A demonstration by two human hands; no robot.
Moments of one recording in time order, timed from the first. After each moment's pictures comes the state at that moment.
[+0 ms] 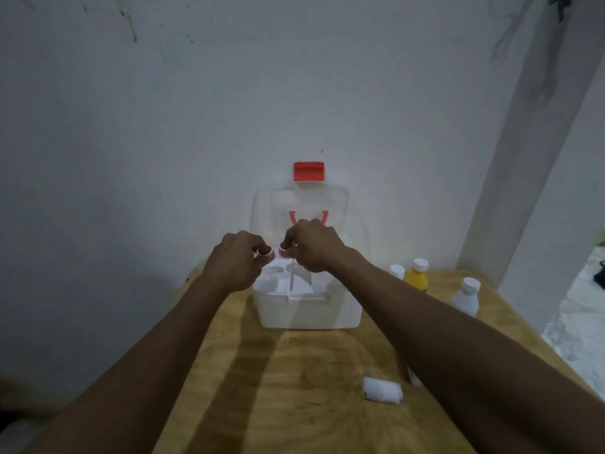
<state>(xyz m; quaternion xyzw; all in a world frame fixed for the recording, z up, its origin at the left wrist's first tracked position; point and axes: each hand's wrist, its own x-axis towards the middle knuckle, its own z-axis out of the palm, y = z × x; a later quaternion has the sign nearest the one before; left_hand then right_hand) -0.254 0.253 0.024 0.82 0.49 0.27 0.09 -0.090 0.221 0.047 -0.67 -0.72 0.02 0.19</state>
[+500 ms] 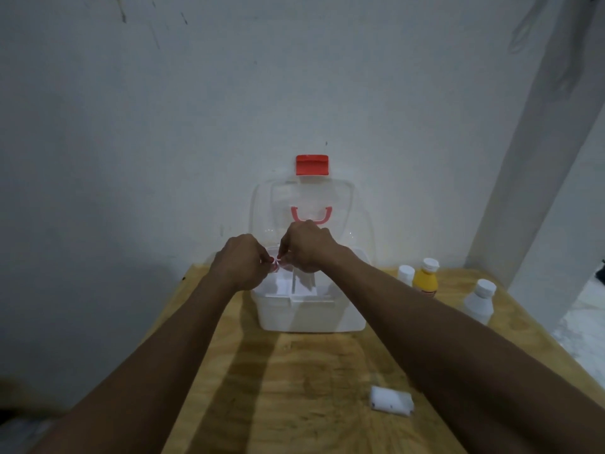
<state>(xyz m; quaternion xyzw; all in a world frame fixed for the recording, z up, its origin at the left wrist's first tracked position) -0.242 0.274 0.013 0.83 0.51 0.19 0.10 -0.093 0.262 0.023 -0.67 -0.73 0.02 0.15</state>
